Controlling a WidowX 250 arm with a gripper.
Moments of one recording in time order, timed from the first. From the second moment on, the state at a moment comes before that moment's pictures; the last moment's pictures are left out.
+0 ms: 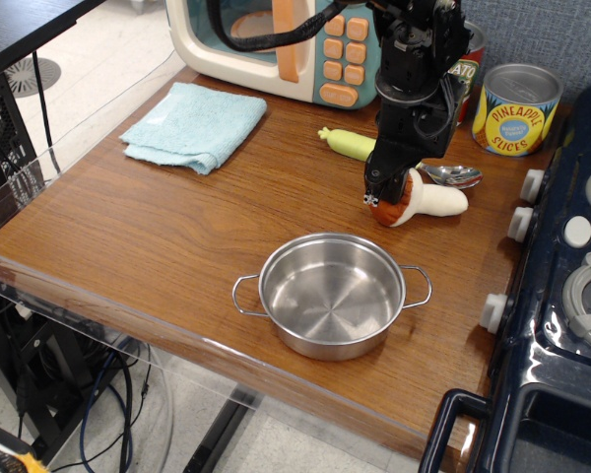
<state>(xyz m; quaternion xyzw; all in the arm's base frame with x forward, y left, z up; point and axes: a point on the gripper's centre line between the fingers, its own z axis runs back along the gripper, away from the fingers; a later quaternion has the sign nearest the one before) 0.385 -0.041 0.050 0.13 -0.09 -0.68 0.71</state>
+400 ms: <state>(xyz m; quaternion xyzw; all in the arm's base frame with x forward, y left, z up) 0.386 -0.040 0.051 0.13 -0.09 -0.67 0.72</state>
